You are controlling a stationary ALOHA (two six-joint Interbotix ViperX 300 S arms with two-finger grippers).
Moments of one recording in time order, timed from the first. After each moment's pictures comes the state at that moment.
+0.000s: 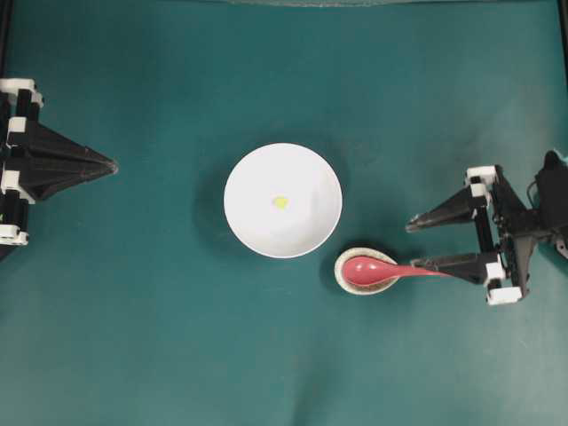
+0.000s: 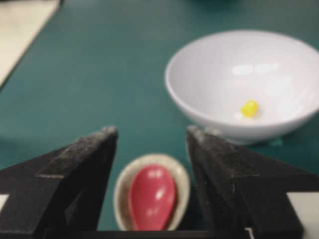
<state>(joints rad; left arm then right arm) 0.00 -0.96 1.18 0.01 -0.21 -0.01 0.31 -0.21 1.36 0.26 -1.06 0.04</state>
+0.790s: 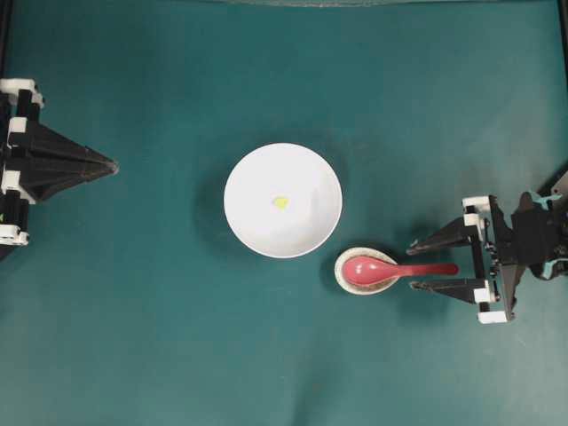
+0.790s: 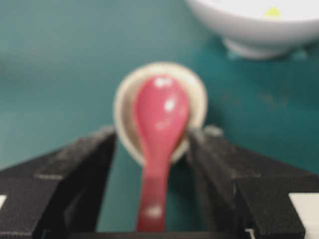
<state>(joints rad) 0.00 -0.96 1.18 0.01 -0.21 -0.01 0.50 0.08 1.35 0.48 -1.19 0.04</state>
